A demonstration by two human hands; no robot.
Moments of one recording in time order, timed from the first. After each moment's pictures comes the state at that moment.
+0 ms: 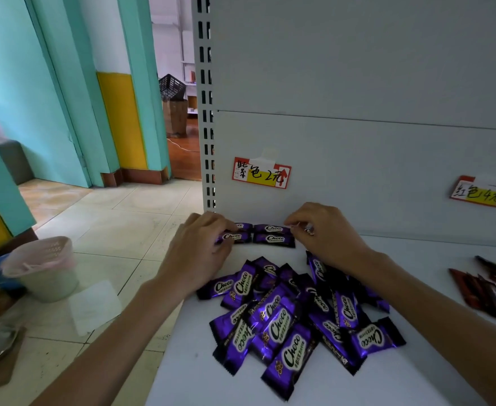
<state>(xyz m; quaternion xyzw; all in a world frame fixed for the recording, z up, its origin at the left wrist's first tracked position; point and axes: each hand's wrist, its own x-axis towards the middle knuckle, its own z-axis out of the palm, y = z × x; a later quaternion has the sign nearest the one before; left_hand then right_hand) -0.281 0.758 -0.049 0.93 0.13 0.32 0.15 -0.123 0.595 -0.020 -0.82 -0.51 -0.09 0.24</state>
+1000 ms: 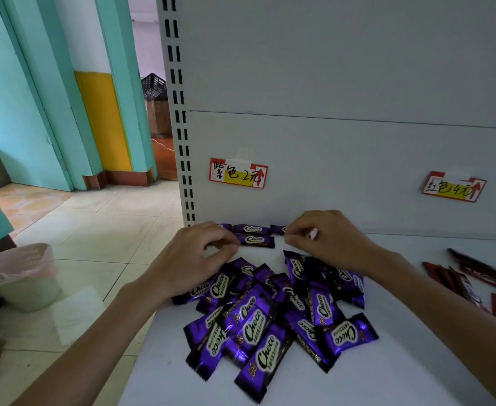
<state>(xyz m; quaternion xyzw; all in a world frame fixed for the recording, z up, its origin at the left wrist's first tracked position) -0.274 0.742 -0.038 0.94 0.05 0.23 0.26 -0.112 0.555 -0.013 -0.82 -0.51 -0.01 0.26</state>
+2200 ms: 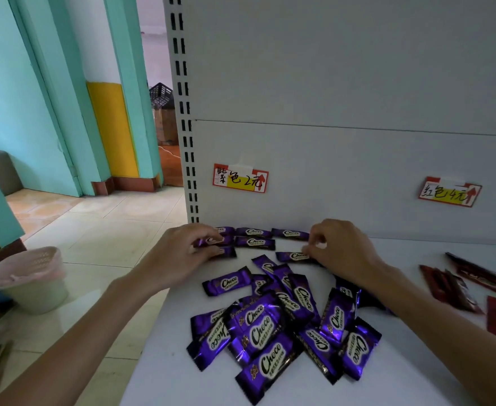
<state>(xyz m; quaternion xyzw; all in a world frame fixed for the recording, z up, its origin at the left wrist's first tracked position) -0.284 0.760 -0.037 0.93 0.12 0.22 0.26 -0.116 0.544 -0.020 -0.90 -0.40 -0.07 0.16</state>
